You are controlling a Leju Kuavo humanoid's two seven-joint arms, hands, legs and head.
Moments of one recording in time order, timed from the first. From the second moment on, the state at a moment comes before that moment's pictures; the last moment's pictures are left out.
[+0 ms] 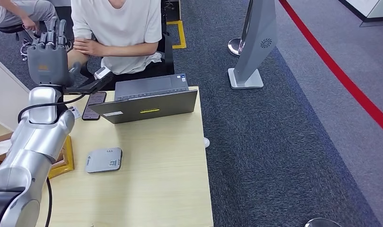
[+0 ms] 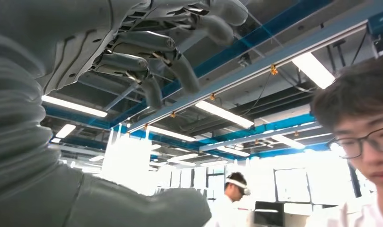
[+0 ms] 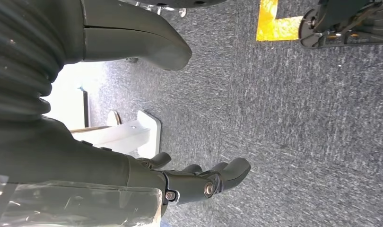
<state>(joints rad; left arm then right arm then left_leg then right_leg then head) -1.00 0.02 -0.35 -0.55 -1.52 0.69 0.06 -0.16 0.16 -1.09 -0.19 1.47 -0.24 0.22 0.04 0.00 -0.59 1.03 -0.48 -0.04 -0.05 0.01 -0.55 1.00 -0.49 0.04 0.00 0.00</state>
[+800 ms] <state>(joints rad) -0.54 0.12 -0.23 -1.19 -1.28 0.69 -0.11 -0.11 0.15 -1.15 -0.19 1.39 -0.26 0.20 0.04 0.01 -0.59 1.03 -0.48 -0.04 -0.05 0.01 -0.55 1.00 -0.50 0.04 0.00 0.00</state>
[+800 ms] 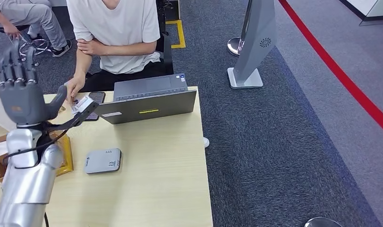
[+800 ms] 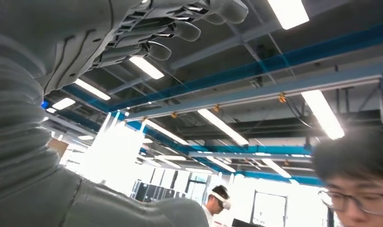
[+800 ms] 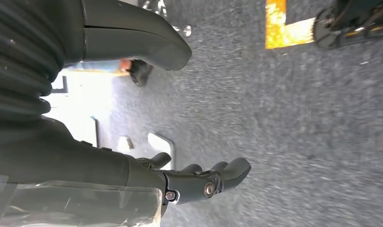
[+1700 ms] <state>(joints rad) -0.01 0.49 0.96 -1.08 -0.49 0.35 -0.69 -0.10 0.12 -1.18 -0.19 1.39 -0.24 0.22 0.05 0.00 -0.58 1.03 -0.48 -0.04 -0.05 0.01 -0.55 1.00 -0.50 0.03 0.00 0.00</state>
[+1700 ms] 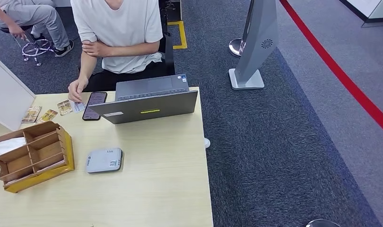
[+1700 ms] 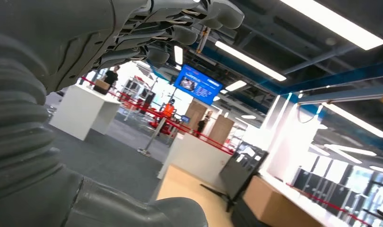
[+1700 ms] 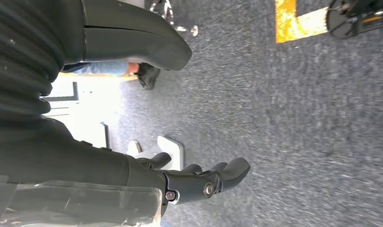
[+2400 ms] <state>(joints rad) -0.07 0.55 1.24 -0.64 -0.14 0.11 -0.49 -0.10 0.12 -1.18 -0.19 1.40 -0.23 0.22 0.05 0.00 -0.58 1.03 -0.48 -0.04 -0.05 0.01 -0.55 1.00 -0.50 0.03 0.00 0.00</state>
